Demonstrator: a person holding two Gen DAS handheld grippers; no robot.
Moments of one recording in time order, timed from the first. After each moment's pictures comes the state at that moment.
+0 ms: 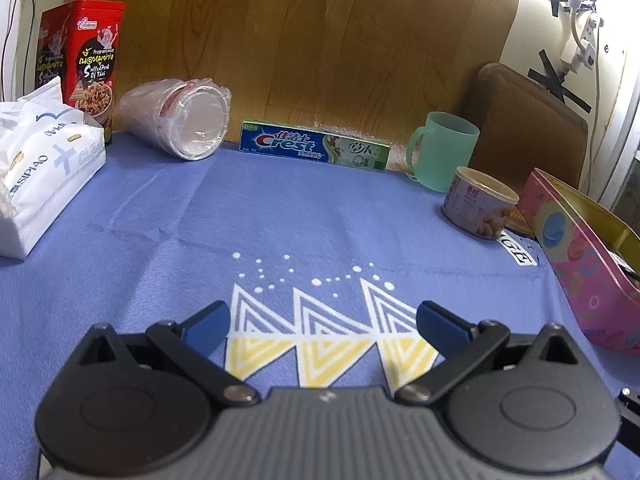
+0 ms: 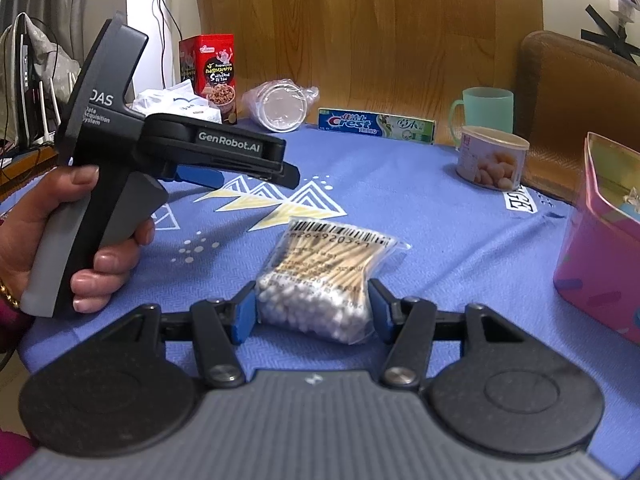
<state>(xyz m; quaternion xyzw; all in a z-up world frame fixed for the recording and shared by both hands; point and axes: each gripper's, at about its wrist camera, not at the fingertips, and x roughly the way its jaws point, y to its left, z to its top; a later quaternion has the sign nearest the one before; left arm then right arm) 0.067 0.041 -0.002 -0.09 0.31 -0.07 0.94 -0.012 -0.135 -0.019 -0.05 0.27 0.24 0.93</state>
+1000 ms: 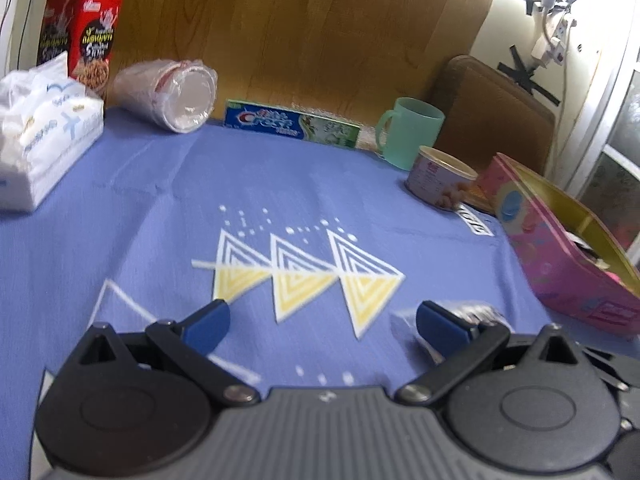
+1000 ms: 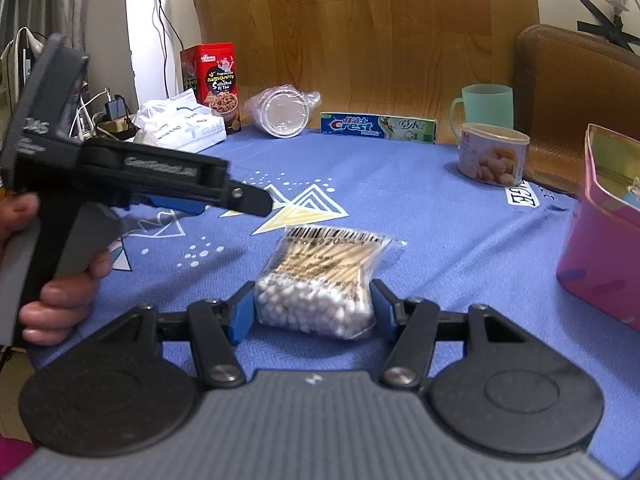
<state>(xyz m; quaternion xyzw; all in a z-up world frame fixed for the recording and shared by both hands) 0.021 0.048 0.002 -0.11 0.33 -0.12 0.93 -0.016 -0.138 -0.019 -0.03 0.26 0.25 0.93</state>
